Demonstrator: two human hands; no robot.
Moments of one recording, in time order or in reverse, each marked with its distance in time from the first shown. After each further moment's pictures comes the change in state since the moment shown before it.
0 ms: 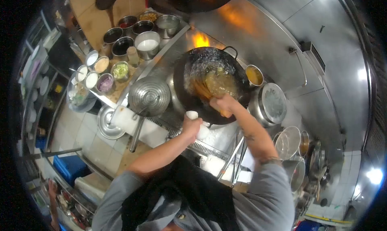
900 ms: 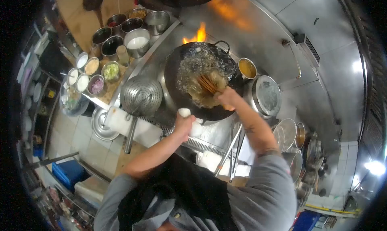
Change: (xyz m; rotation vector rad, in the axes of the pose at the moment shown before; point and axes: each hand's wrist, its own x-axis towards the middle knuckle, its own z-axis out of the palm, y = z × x) left_hand -0.008 0.013 -0.008 -0.081 -0.063 -0.056; right_hand 0.040 0.096 -0.015 -0.341 0.017 -0.075
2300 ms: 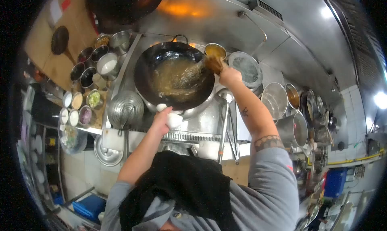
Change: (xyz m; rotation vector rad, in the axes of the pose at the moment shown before) left_hand 0.019 0.010 -0.013 -0.030 -0.242 -0.229; right_hand -0.146 -0.019 -0.080 -0.027 0.237 0.560
